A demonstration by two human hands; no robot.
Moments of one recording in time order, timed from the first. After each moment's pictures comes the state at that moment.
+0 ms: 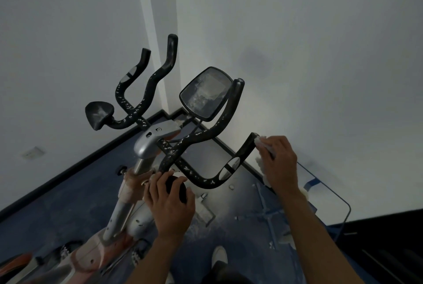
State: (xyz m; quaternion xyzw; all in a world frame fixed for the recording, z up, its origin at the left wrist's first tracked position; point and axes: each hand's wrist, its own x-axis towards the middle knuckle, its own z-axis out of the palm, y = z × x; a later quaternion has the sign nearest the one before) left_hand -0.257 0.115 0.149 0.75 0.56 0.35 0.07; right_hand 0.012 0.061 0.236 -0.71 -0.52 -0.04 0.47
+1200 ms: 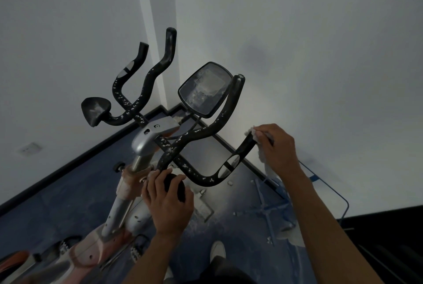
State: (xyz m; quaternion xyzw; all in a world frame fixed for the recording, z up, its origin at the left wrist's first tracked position) left_hand -0.258 0.117 0.147 0.76 0.55 0.36 0.06; right_hand 0.033 0.082 0.255 -0.71 -0.56 0.04 0.42
